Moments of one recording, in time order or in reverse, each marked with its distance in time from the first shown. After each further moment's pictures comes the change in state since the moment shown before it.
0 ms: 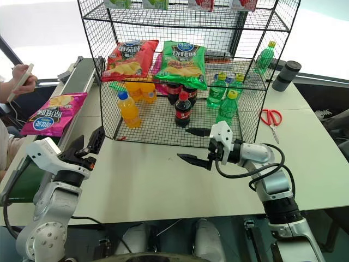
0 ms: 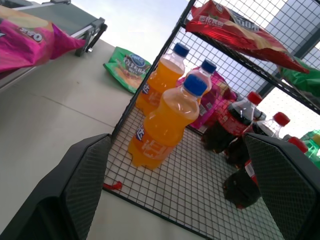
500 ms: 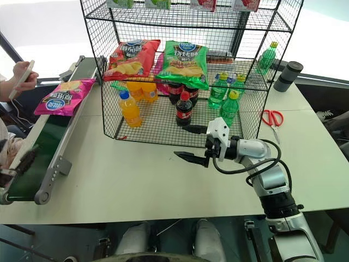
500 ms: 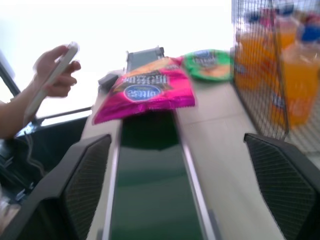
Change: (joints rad) left arm 0.087 0.388 0.453 0.364 0.110 -0.180 -0.475; right arm -0.066 0.031 0.044 0.063 0.005 0.000 0.038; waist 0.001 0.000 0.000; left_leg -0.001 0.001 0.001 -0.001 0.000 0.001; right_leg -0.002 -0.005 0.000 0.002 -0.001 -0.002
